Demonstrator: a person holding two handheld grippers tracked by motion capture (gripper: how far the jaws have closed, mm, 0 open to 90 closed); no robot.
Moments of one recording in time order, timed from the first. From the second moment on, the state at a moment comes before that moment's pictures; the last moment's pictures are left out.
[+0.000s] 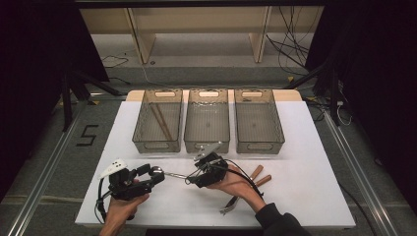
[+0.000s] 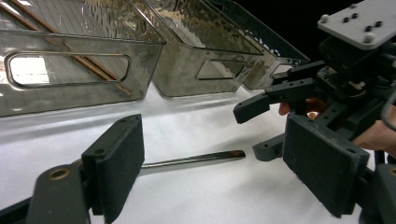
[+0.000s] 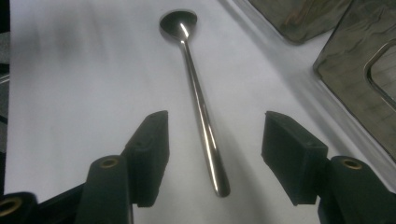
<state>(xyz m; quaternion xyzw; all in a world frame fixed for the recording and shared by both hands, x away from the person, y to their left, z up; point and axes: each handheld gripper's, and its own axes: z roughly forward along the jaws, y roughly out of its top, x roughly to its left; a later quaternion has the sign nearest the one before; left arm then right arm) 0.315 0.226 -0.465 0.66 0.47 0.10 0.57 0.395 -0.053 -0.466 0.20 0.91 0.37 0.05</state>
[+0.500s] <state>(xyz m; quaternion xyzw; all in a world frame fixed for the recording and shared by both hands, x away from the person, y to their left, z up) 0.309 0.230 -0.467 0.66 0.47 0.11 0.58 0.403 -0.036 -0.479 0.18 0.92 0.35 0.05</state>
